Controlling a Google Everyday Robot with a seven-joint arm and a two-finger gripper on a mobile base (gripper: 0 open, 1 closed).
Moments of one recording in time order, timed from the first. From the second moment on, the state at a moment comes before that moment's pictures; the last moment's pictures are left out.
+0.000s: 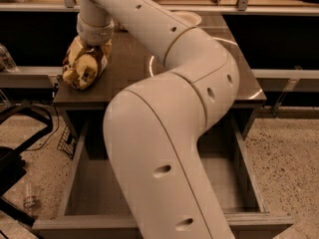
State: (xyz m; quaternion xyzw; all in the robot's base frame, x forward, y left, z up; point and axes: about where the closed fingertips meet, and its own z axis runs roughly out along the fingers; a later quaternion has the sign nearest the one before) arm 0.733 0.194 0.850 -0.30 0.94 0.11 0.13
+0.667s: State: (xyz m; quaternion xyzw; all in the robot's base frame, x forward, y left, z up) arm 0.677 0.098 0.908 -0.34 0.90 0.20 0.19
